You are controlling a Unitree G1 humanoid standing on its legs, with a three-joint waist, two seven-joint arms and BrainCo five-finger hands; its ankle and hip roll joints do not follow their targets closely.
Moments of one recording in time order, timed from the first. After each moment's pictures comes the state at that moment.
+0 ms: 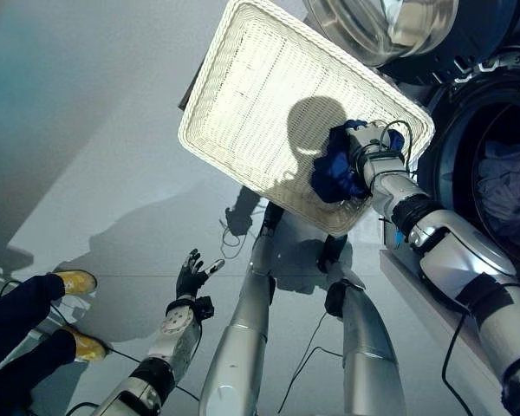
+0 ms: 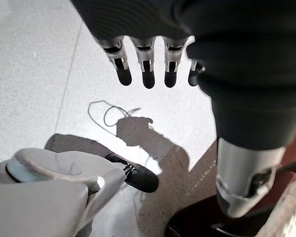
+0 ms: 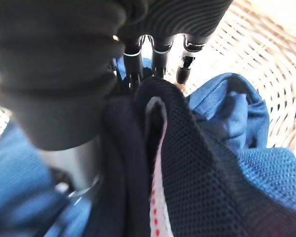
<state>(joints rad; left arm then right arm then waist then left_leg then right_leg) -0.27 0.31 -0.43 0.77 -0.72 -0.31 0.27 -1.23 -0.46 0.83 1.07 -0.63 0.30 -0.02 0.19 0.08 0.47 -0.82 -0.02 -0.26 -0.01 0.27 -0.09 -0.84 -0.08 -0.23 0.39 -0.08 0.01</state>
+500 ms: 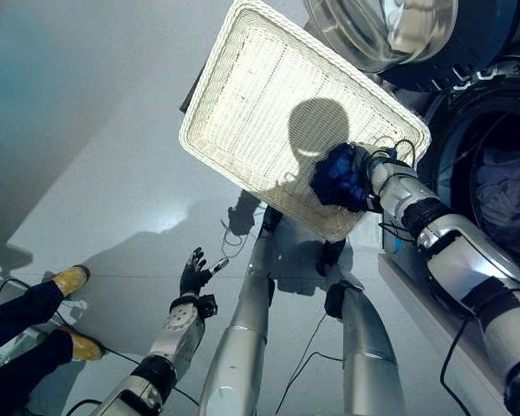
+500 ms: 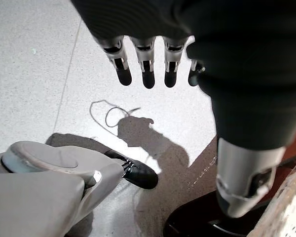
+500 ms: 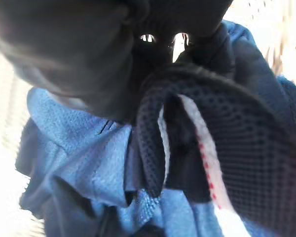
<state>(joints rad) -0.28 0.31 -0.43 0.76 -0.72 -0.28 0.29 -1.17 -0.51 0.71 1.03 -0.17 0.20 0.06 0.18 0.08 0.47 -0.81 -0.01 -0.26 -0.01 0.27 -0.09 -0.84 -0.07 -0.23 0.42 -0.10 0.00</state>
